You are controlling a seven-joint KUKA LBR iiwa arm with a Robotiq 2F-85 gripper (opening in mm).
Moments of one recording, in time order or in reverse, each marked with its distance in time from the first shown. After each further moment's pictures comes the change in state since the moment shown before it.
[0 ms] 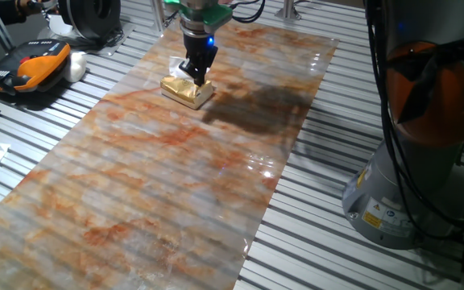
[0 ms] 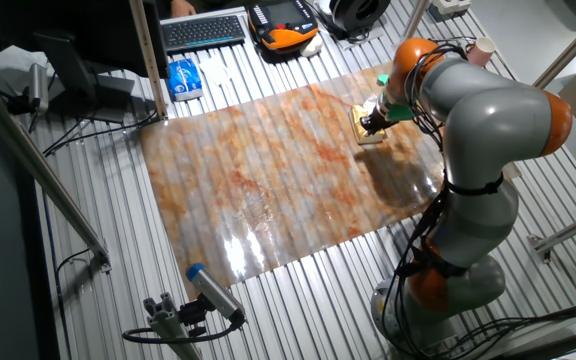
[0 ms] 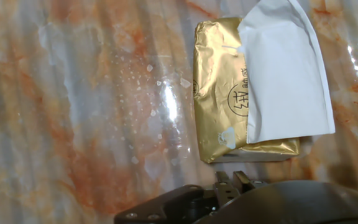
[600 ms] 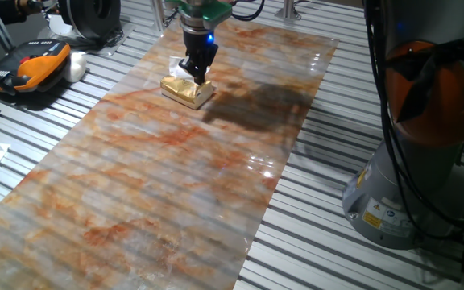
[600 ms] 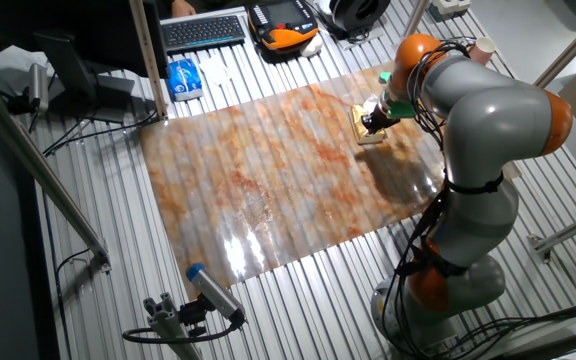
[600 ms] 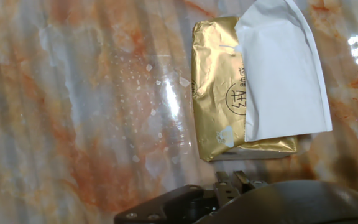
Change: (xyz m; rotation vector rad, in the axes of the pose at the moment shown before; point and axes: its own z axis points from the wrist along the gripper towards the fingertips) arm 0.001 -0.001 0.001 -0.011 0.010 0.007
